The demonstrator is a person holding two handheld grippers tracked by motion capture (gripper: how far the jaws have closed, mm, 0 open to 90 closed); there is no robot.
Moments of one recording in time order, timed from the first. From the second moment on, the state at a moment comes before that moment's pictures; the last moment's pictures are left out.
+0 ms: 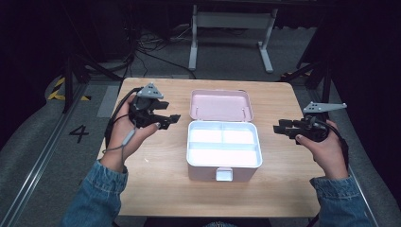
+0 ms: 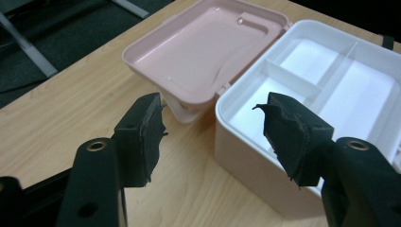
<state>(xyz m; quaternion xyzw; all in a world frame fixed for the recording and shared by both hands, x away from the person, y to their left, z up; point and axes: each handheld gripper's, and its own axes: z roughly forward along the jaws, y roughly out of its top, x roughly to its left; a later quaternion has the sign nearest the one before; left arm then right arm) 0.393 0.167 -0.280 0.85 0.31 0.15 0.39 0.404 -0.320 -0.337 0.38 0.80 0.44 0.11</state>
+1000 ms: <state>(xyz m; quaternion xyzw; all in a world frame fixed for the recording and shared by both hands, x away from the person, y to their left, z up) 0.364 0.251 -0.356 0.85 0.41 0.14 0.29 0.413 -0.342 -0.357 0.41 0.82 0.38 0.12</state>
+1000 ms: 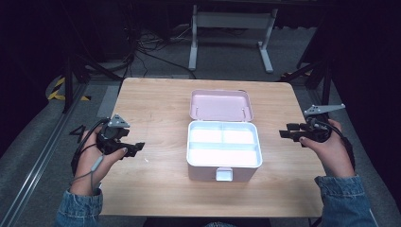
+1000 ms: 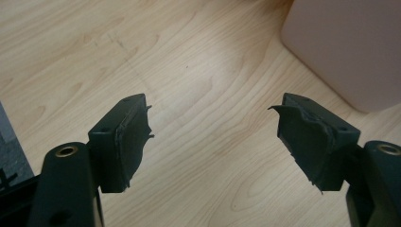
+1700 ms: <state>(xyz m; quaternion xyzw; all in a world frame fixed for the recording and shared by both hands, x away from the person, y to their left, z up) 0.370 0.256 -0.392 0.85 0.47 0.11 0.19 0.420 -0.347 -0.388 0.43 0.84 0.32 0.10</state>
